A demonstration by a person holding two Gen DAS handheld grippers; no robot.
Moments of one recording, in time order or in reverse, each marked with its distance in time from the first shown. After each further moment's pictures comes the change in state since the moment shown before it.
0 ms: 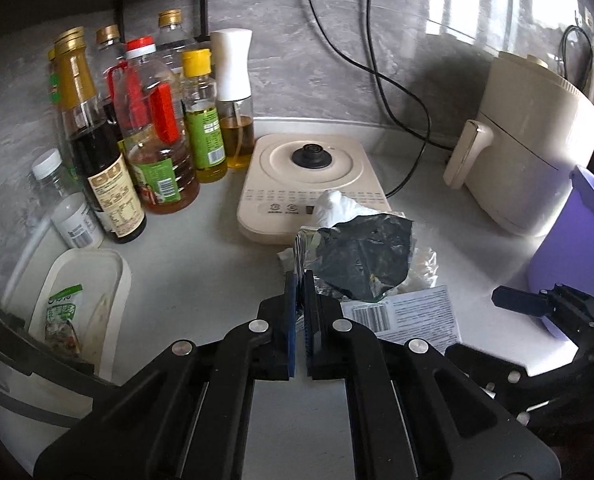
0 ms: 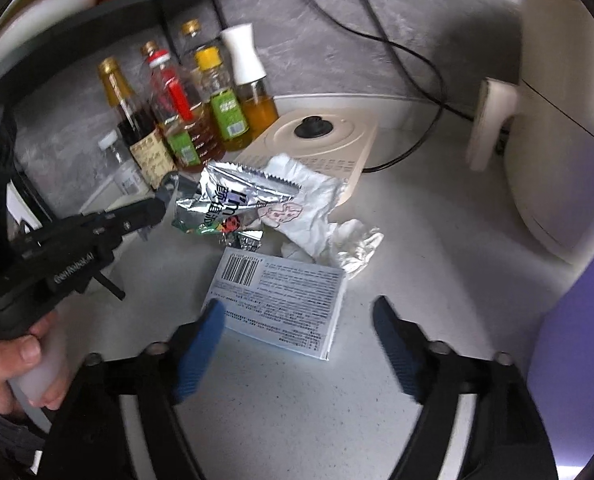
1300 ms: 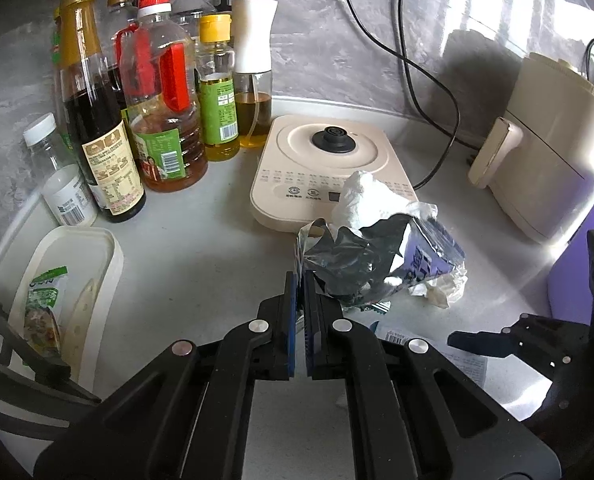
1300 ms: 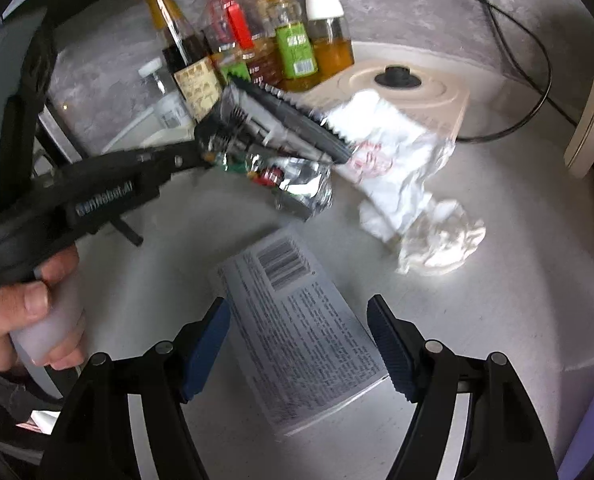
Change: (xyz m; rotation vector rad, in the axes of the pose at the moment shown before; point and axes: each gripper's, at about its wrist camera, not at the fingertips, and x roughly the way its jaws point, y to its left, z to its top) left arm 0.032 0.011 -0.007 -0.056 0.030 0.009; right arm 0.058 0.019 -0.010 -0.133 0.160 0.173
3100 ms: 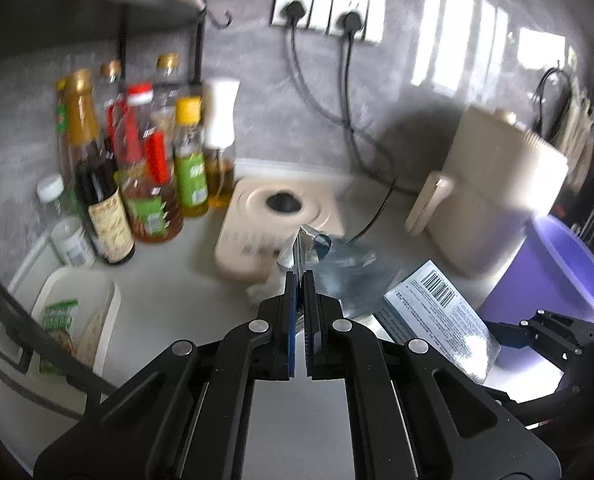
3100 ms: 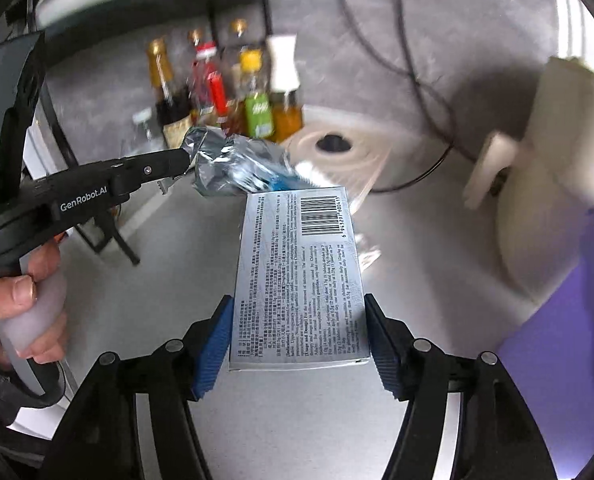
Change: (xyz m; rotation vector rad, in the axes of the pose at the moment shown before) left arm -0.080 -0.031 0.020 0.010 -0.168 -0.105; right arm -0.110 0.008 -0.012 -0.003 -0.179 -0.212
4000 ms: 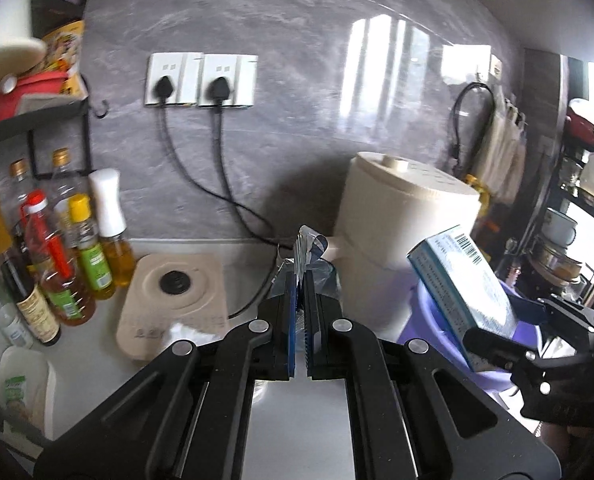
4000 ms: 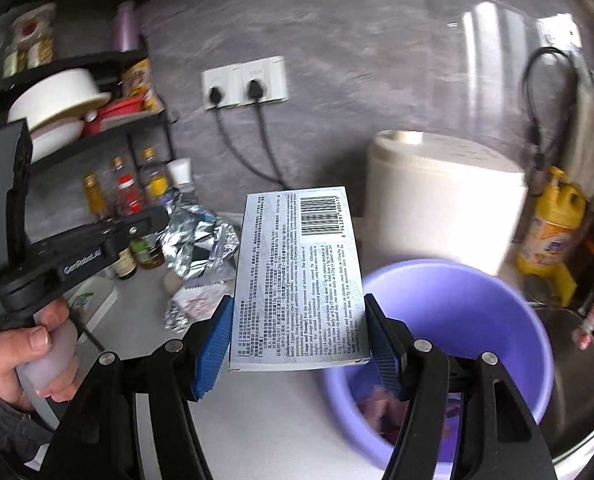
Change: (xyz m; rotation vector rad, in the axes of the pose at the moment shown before) left arm -0.019 -0.112 0.055 0.121 -0.123 -0.217; right arm -0.136 -0.085 0.015 0.186 -0.269 -0.241
